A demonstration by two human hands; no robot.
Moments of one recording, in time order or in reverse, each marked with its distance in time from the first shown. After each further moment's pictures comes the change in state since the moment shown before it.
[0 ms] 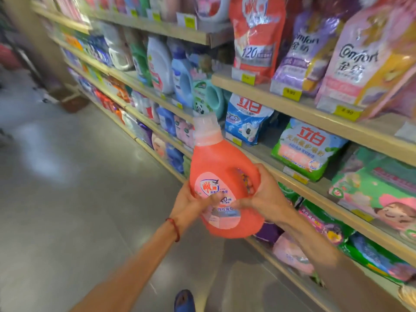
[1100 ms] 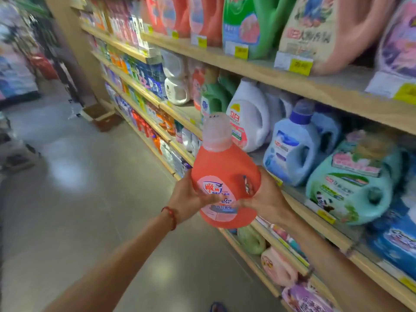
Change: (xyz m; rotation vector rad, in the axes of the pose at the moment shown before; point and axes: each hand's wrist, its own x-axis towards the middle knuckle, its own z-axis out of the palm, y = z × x) left_hand 0.438 0.137 -0.423 0.467 0.124 0.161; right_hand 0.521 -0.126 0.315 -0.035 -0.042 -0.108
